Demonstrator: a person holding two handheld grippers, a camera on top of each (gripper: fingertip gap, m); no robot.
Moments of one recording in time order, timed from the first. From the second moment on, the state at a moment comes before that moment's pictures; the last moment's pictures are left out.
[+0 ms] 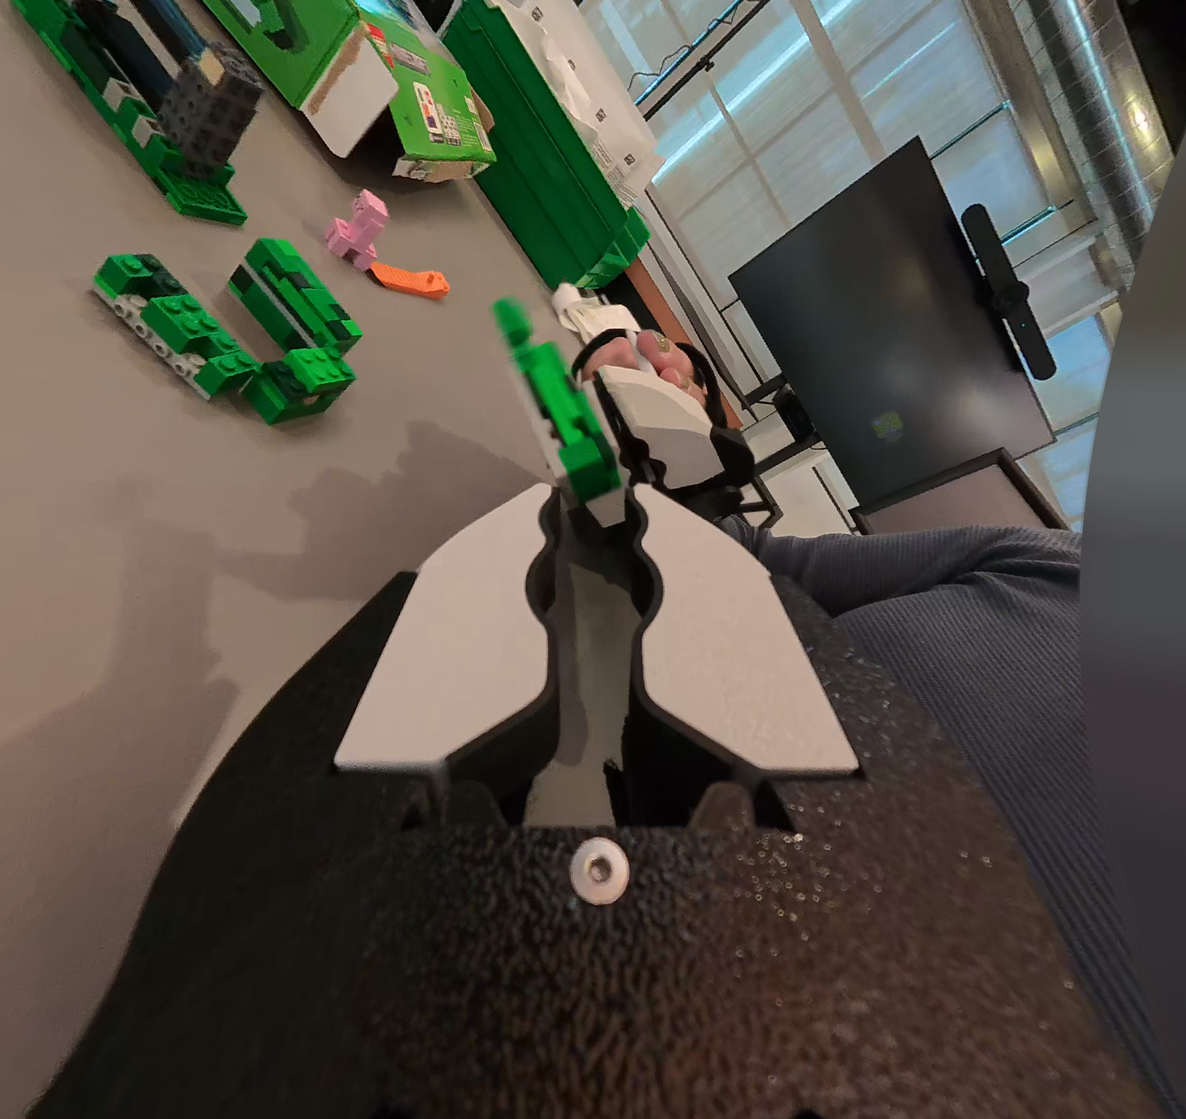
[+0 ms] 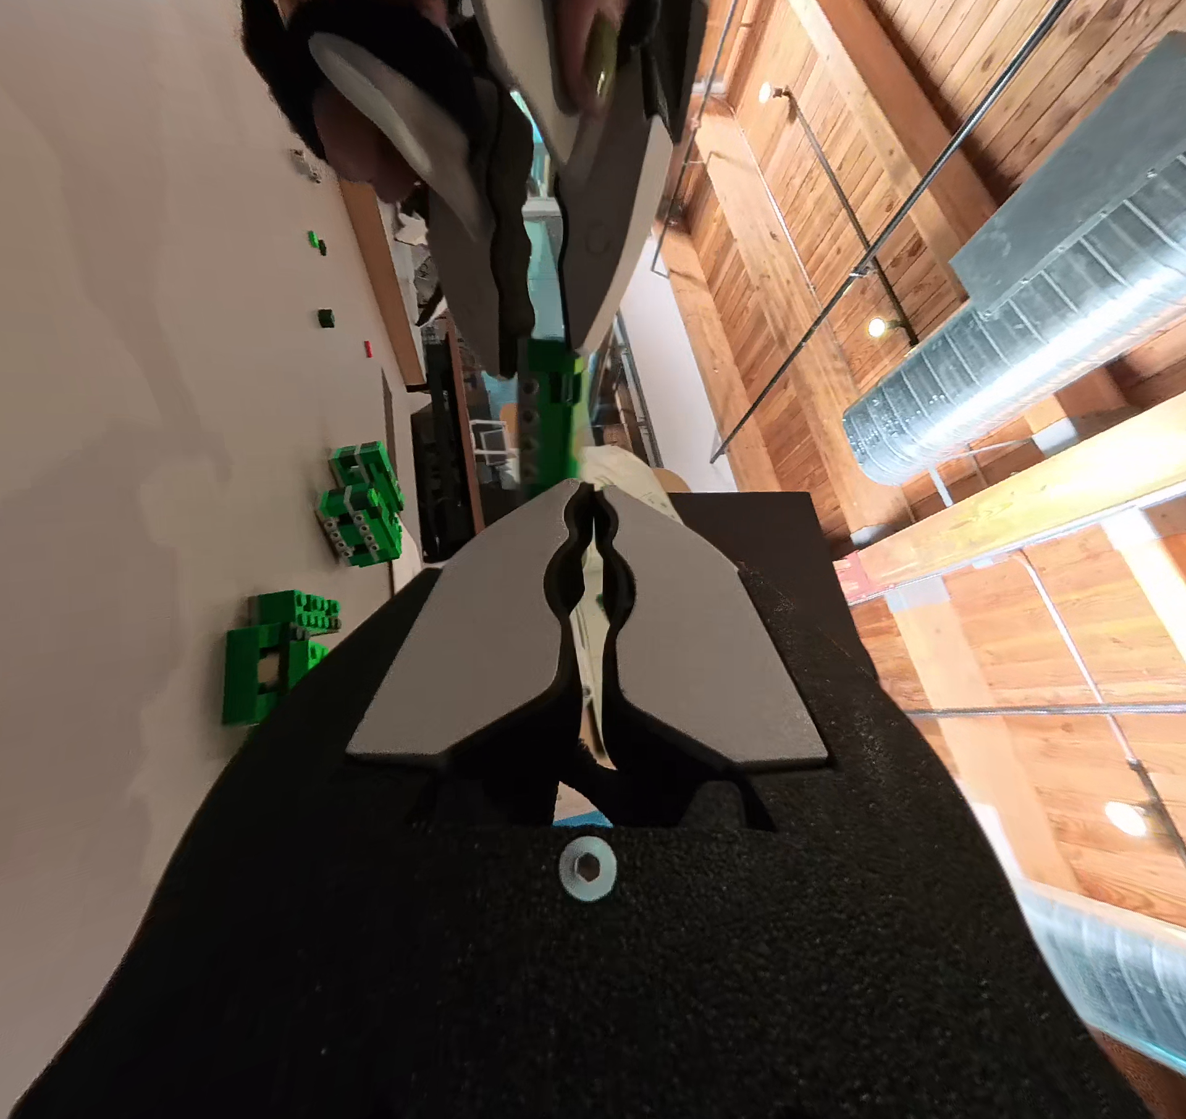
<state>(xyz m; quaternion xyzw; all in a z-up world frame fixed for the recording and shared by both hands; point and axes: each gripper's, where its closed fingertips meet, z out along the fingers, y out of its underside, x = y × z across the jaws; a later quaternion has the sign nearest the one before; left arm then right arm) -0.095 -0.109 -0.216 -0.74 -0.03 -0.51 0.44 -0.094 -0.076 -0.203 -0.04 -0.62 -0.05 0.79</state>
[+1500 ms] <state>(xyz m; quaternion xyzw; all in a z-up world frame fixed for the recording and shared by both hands) -0.111 -0.113 -0.302 -0.83 0.40 -0.38 0.09 -0.035 -0.010 -0.243 -0.46 -0.62 0.50 0.38</state>
